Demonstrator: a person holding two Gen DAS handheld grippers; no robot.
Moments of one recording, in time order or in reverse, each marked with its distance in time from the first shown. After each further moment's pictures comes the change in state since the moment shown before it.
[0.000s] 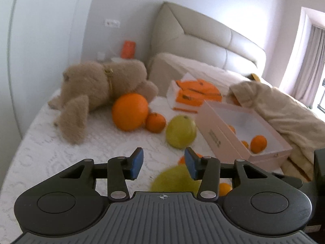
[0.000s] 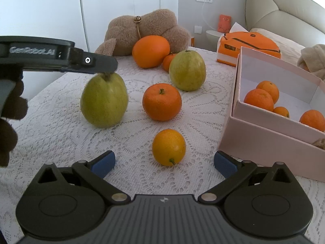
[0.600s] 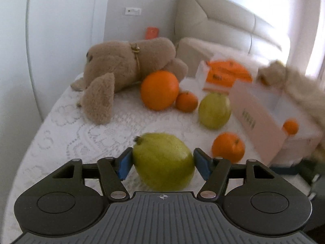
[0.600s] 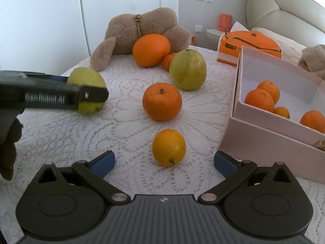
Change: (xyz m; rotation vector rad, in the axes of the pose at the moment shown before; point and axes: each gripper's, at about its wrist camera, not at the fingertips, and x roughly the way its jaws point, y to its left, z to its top) left arm 0.020 0.018 -0.016 -0.019 0.073 0.129; right arm 0.001 0.001 0.001 -0.005 0.008 -0.003
